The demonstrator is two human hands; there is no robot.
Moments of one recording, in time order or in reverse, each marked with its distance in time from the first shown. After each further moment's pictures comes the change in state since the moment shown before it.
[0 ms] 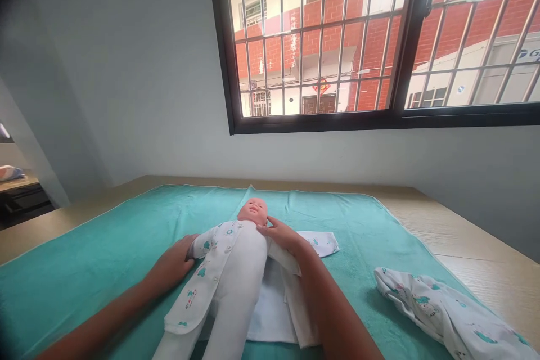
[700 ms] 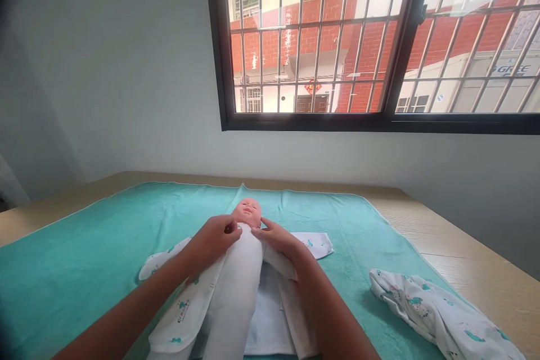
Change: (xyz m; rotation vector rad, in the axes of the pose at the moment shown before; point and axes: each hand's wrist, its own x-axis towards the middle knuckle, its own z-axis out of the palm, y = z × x) left_hand 0.036 0.139 -0.037 -0.284 0.085 0.215; right_hand 0.001 -0.002 0.005 0.026 -0.001 0.008
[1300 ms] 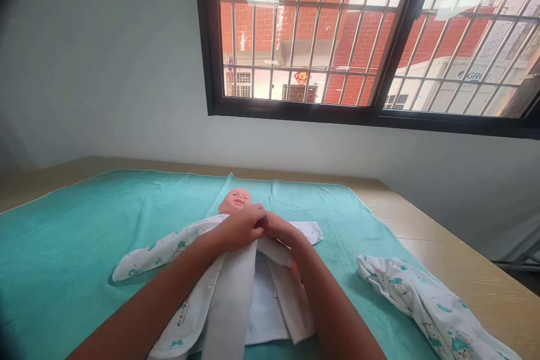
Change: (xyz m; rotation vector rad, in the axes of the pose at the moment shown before) left_hand 0.048 0.020 0.047 0.012 -0.196 0.434; right_hand 0.011 0.008 -0.016 -0.349 0.072 -0.103
